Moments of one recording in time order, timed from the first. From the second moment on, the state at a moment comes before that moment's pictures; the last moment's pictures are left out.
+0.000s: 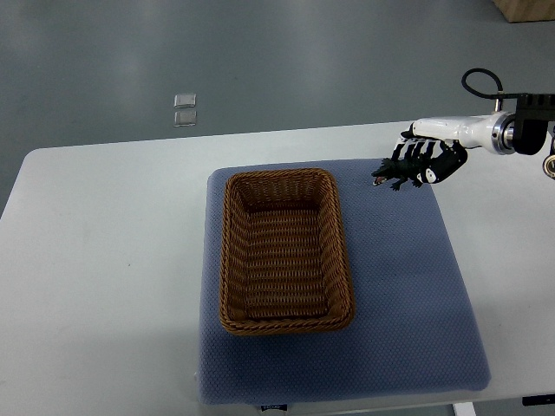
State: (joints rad) left arm 0.01 0.00 -0.05 -0.25 0.06 0.03 0.00; right arm 0.95 -0.72 0.49 1.25 -1.45 0.42 -0.04
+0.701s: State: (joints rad) left arm 0.01 0.00 -0.05 -0.26 0.06 0.03 0.00; right arm 1.06 -0.41 0.45 1.25 -1.45 0.49 -0.05
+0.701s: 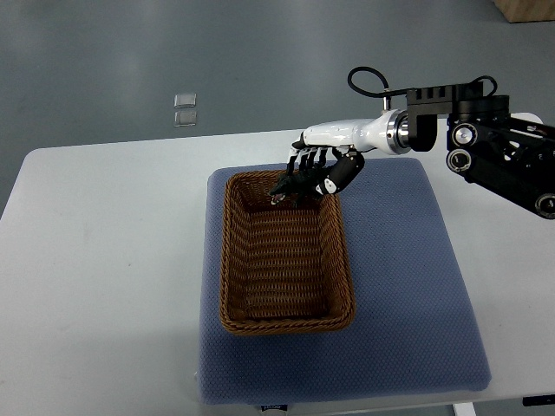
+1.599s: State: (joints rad) left arm 0.01 0.00 -0.05 -0.26 0.06 0.03 0.00; right arm 0.93 -0.26 0.42 1.15 -1.48 0.44 -0.05
